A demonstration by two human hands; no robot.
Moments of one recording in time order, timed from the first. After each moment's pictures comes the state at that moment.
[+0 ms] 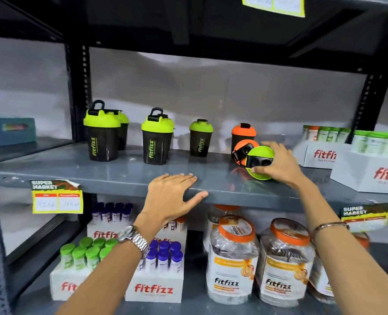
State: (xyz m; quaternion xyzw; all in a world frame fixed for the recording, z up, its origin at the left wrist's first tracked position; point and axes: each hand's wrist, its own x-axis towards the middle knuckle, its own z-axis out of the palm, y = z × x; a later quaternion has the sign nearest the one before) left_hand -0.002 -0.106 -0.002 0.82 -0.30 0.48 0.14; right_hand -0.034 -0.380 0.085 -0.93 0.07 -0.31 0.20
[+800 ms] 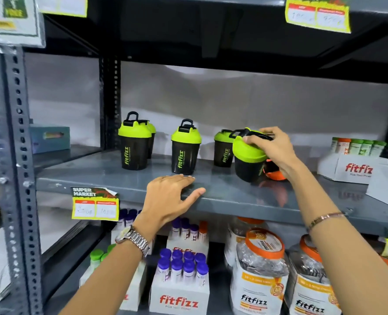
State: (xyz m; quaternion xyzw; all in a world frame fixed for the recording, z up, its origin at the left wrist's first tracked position) left_hand 0.012 -0.038 0.013 0.82 -0.26 0.48 0.17; right_hand -0.016 -0.278 0.135 -0.80 0.03 -0.35 0.49
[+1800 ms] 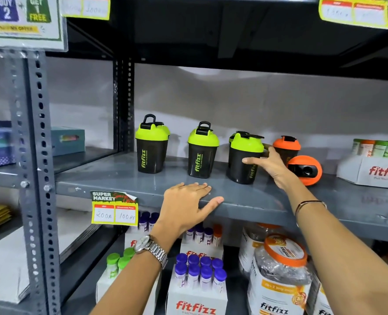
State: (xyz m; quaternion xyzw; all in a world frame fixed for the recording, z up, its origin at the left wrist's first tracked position) left_hand 0.023 -0.030 0.001 0.83 -0.26 0.47 0.17; right_hand 0.060 -0.272 0.094 -0.77 -0.04 -0.21 0.60
